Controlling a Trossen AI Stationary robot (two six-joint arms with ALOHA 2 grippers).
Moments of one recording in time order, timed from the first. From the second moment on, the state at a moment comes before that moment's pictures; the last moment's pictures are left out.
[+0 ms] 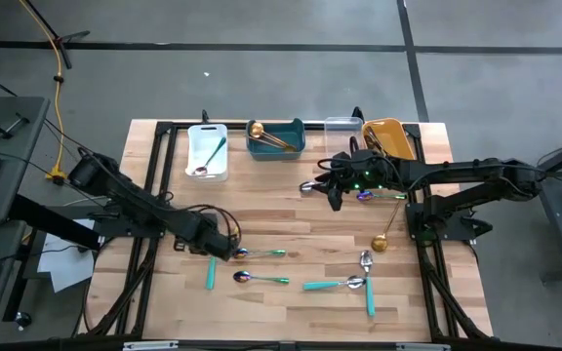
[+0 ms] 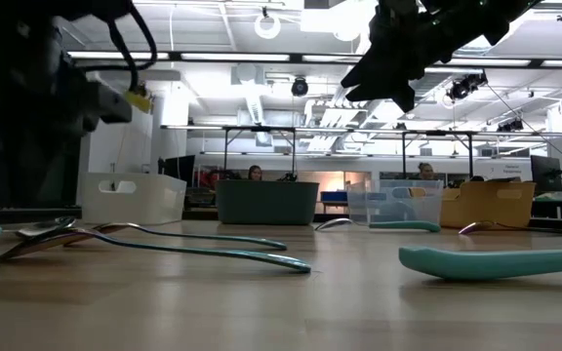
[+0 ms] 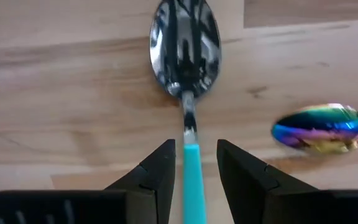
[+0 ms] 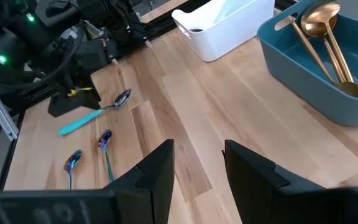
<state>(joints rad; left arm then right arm) -0.42 1.52 0.84 -0.83 -0.01 -1.91 -0.15 1.19 0.76 -0.05 -0.03 0.39</state>
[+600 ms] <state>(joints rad) -0.37 1.67 0.85 -0.78 0.07 -1.82 -0.15 1.19 0.76 -0.06 -0.03 0.39</state>
